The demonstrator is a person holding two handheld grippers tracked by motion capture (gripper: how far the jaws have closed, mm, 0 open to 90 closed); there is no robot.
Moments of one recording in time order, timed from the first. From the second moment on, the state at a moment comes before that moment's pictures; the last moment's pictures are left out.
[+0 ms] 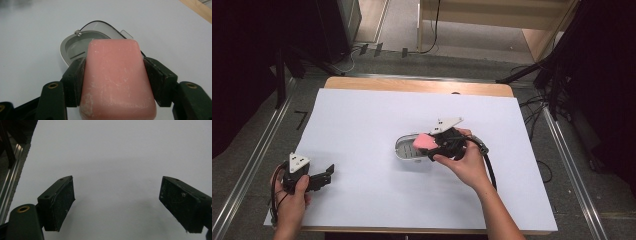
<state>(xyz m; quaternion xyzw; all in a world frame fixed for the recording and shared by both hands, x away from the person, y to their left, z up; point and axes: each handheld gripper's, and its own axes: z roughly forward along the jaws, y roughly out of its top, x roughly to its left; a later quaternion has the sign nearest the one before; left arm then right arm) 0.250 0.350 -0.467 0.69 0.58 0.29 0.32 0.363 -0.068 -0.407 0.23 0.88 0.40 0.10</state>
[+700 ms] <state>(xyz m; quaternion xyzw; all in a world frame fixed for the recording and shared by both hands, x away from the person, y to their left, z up) 0.251 0.350 -0.467 0.70 0.58 0.29 0.32 0.380 -0.044 -0.416 0.19 0.90 0.40 0.06</state>
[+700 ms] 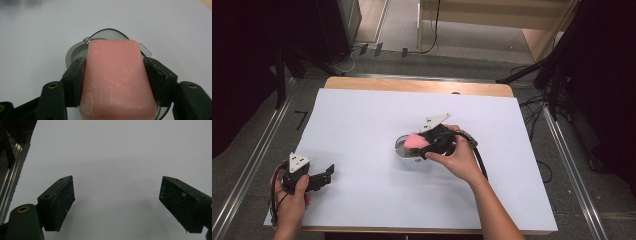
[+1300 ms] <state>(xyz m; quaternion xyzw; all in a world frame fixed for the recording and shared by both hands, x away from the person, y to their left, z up) 0.251 0.350 -0.467 0.70 0.58 0.29 0.32 0.377 -0.045 -0.412 0.22 0.88 0.41 0.06</state>
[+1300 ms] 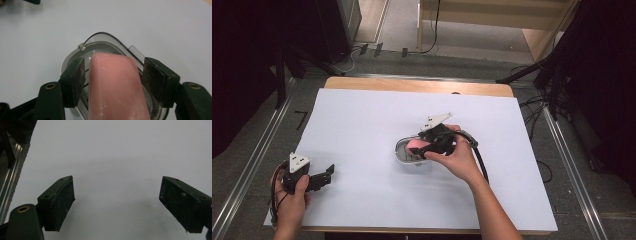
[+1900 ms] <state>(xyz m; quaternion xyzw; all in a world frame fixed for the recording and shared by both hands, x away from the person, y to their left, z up) 0.251 0.350 -0.467 0.70 0.58 0.29 0.31 0.352 -0.092 -0.414 0.28 0.84 0.46 0.06</state>
